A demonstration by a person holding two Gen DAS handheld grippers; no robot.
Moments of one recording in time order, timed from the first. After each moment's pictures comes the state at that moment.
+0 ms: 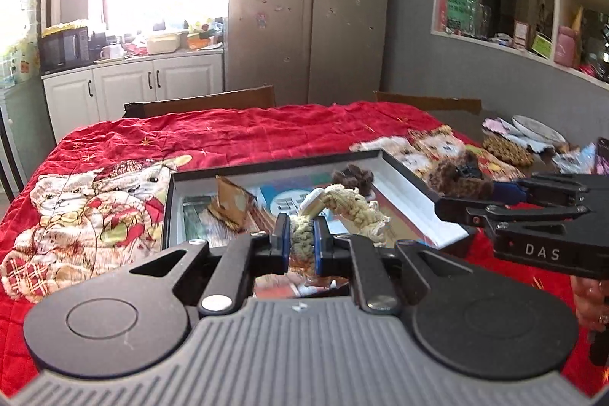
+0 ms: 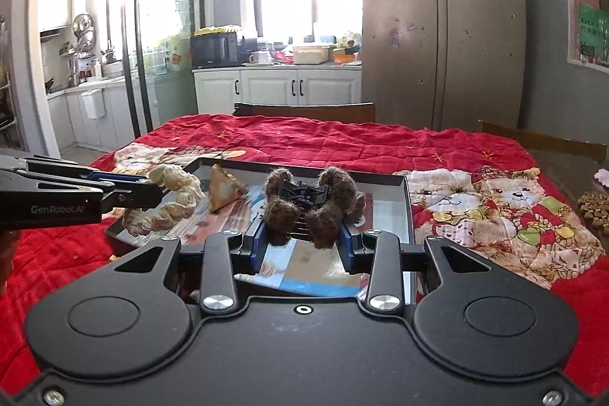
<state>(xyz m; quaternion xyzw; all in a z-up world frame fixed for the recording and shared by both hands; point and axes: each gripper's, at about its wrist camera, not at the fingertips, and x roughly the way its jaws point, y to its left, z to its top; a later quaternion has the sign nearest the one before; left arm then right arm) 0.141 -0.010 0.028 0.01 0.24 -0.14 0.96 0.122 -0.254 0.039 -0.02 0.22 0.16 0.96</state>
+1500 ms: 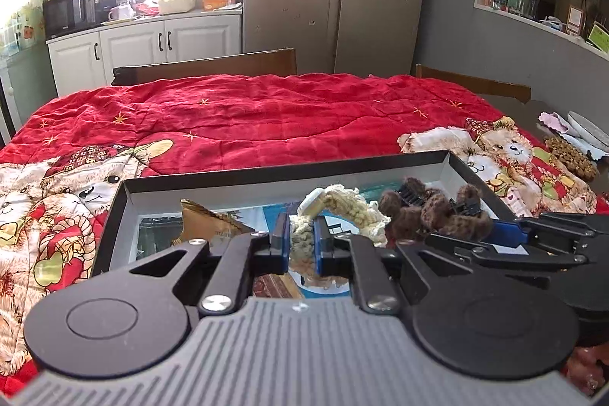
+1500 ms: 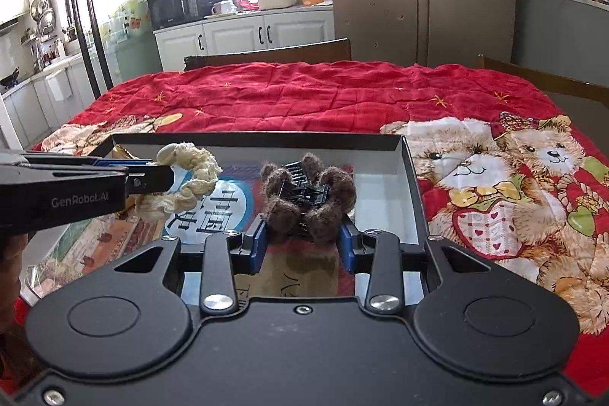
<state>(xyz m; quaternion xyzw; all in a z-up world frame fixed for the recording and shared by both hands) 0.278 -0.041 -0.021 0.00 0.30 -0.10 0.95 0.265 -0.247 -0.027 0.00 0.31 0.12 0.94</state>
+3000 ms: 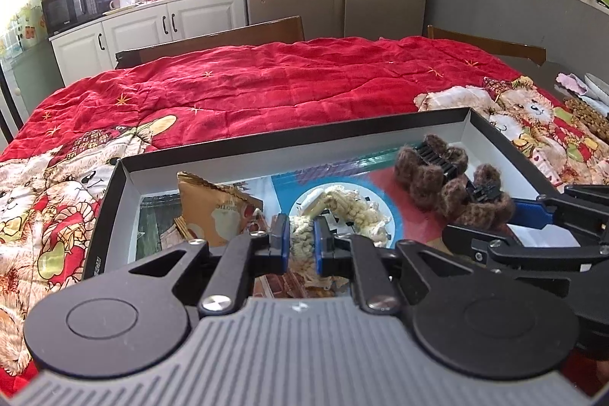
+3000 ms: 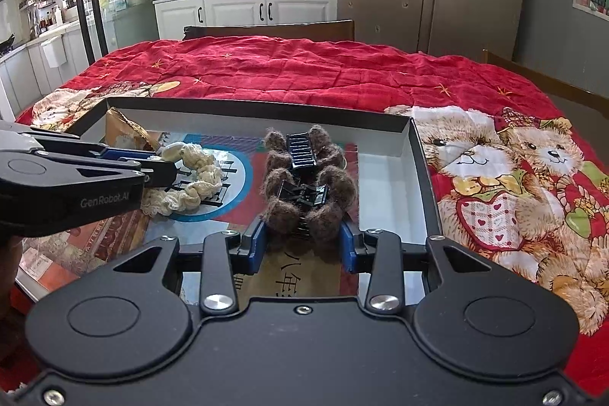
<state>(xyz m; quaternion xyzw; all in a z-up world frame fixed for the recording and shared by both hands) 0.288 -0.050 -0.040 0.04 0.34 -0.08 0.94 0.266 -0.236 -0.035 -0.04 0.33 0.11 0.94</state>
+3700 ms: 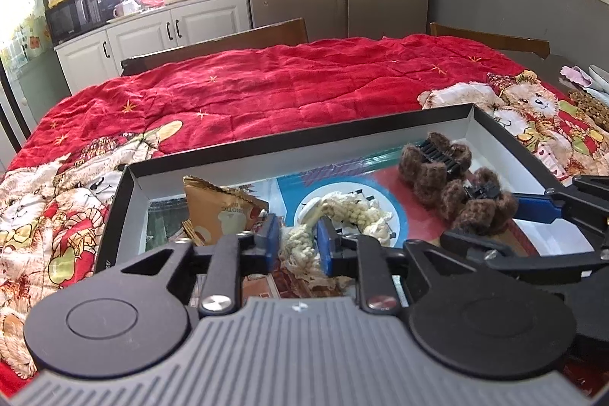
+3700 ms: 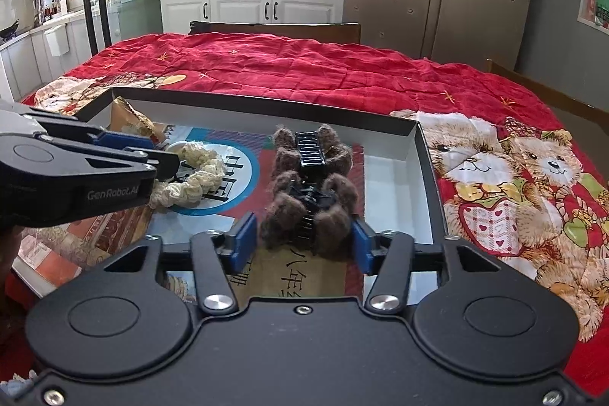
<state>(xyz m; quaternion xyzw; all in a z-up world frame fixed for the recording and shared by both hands) 0.284 -0.053 -0.037 0.06 0.33 -0.07 0.94 0.262 -0.230 -0.037 -0.06 0.33 0.12 0.93</state>
